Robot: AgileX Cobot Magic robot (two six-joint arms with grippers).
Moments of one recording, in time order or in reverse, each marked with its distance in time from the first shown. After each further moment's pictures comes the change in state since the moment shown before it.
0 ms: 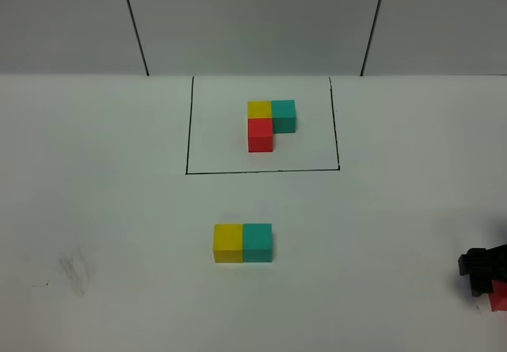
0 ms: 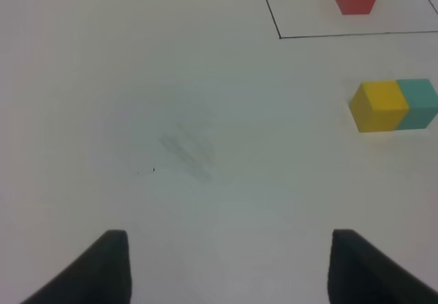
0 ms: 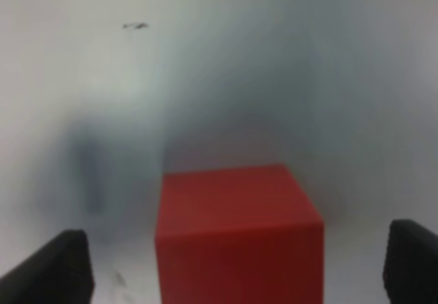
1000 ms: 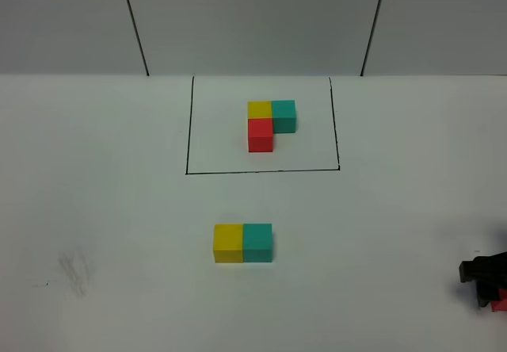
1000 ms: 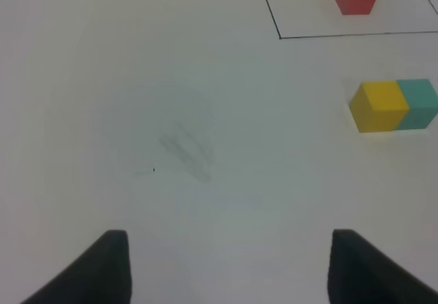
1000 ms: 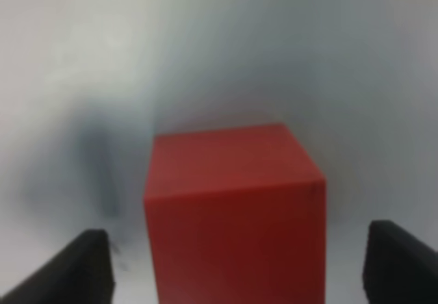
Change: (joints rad) left arm 0.000 0.000 0.000 0.000 -0.001 0.000; right arm 0.000 0.007 0.000 0.023 0.053 -0.007
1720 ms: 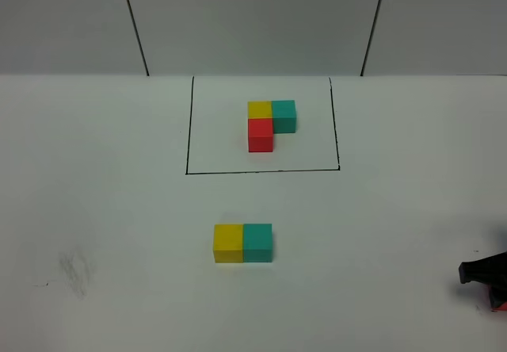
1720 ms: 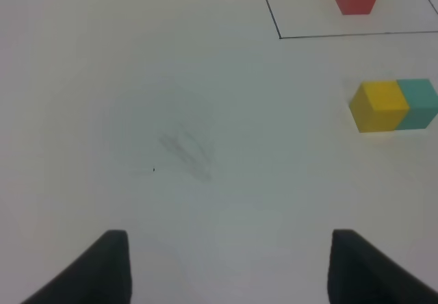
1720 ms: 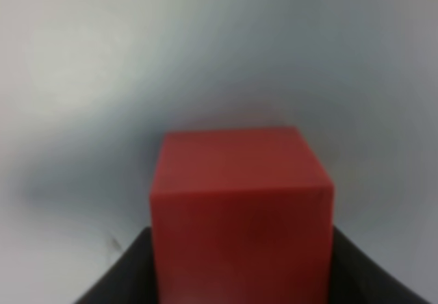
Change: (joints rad) left arm 0.000 0.000 0.000 0.000 0.000 0.000; right arm 0.000 0.000 0.000 0.004 0.000 -0.020
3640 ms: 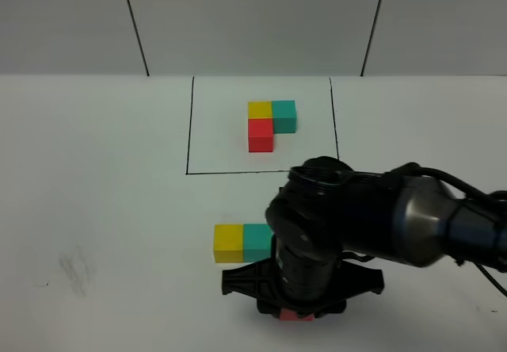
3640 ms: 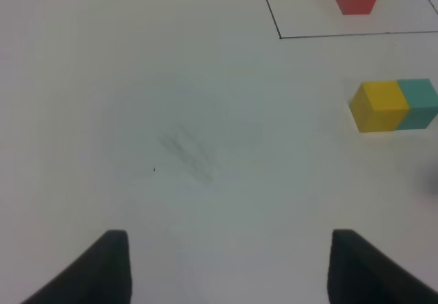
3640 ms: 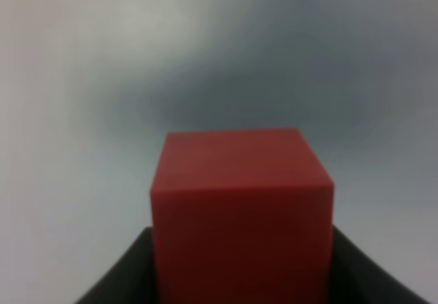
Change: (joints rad) left arm 0.000 0.000 0.000 0.000 0.001 0.000; right arm 0.898 0.187 -0.535 0.117 0.356 0.700
